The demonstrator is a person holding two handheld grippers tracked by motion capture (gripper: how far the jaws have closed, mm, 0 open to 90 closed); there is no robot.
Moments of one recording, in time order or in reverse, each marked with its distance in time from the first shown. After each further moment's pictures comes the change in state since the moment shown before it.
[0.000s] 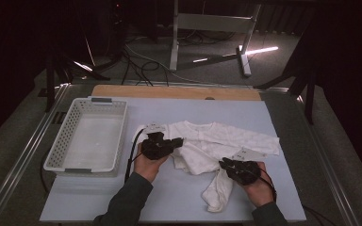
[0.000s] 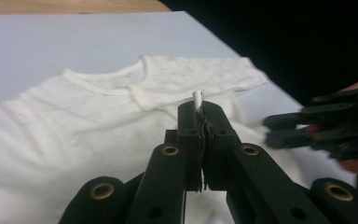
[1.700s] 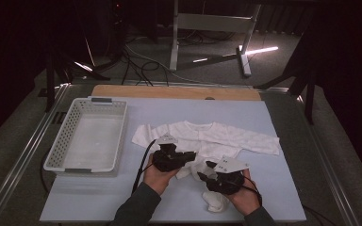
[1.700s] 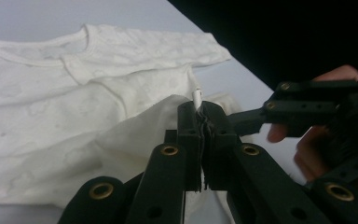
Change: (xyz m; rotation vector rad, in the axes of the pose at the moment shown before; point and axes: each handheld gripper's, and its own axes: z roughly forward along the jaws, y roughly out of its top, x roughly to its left) left arm -0.039 -0.014 0.014 0.056 -0.139 -0.041; right arm 0.057 0.017 0.006 -0.078 0.114 -0.138
